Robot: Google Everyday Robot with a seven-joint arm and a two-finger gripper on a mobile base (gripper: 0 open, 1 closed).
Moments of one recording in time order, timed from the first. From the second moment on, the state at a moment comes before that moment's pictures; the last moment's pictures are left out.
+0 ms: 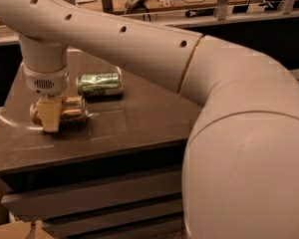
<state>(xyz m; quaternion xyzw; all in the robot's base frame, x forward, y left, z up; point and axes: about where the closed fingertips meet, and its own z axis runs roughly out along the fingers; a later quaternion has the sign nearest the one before) 0.510 0.236 0.842 -0.76 0.64 0.08 0.07</state>
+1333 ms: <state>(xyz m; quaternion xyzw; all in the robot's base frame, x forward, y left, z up) 0.483 0.216 0.951 -0.66 0.50 0.40 0.38</state>
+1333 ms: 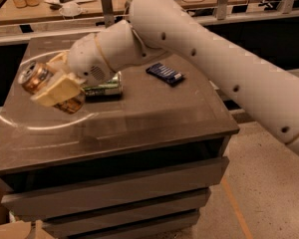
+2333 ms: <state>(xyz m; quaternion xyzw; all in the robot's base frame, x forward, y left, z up) 0.517 0.129 0.934 -0.55 0.52 0.45 0.47</state>
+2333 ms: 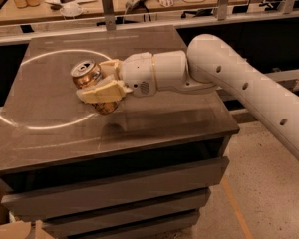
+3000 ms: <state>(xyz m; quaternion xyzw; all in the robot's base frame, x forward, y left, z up) 0.520 0.140 0.913 -0.55 0.50 0.49 0.46</state>
